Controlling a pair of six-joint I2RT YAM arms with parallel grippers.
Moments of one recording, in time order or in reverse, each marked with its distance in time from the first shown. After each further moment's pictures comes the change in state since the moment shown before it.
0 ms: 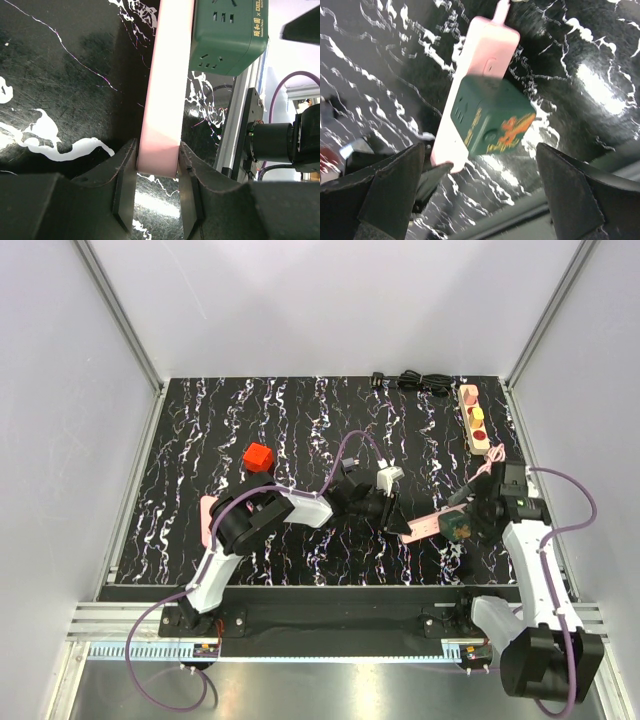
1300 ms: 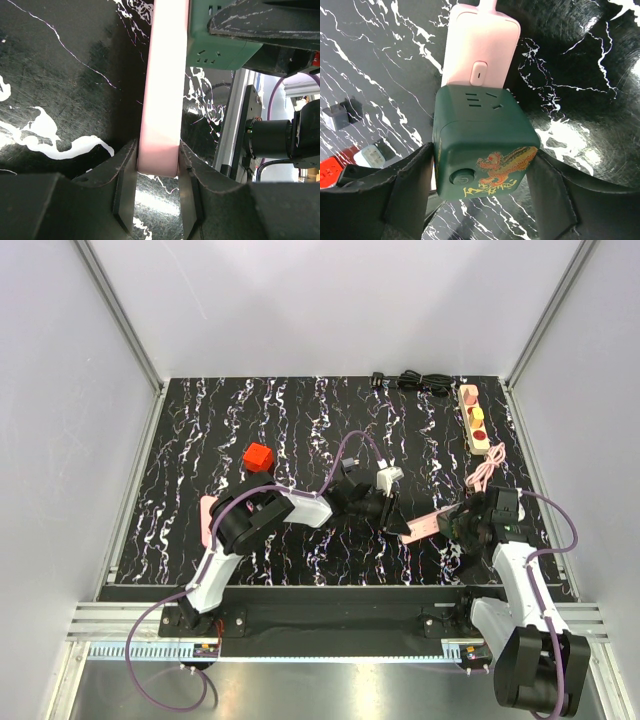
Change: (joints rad) left arm -0.002 0.002 -0.003 0.004 0.023 0.000; right arm -0.071 -0.087 -0.339 0.363 -0.157 0.076
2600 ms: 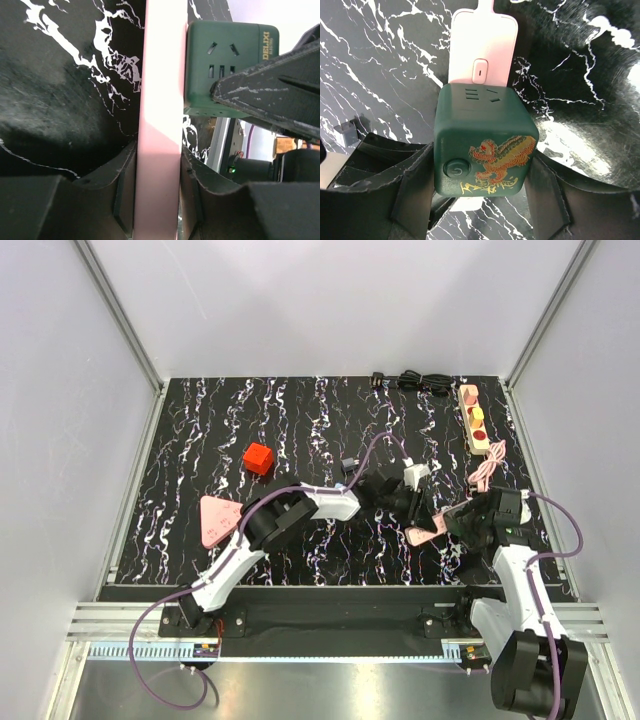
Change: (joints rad) left arm -0.044 0.230 0.377 -0.142 0.018 -0.136; right arm -0.013 -0.024 -0.010 0.025 0.036 0.029
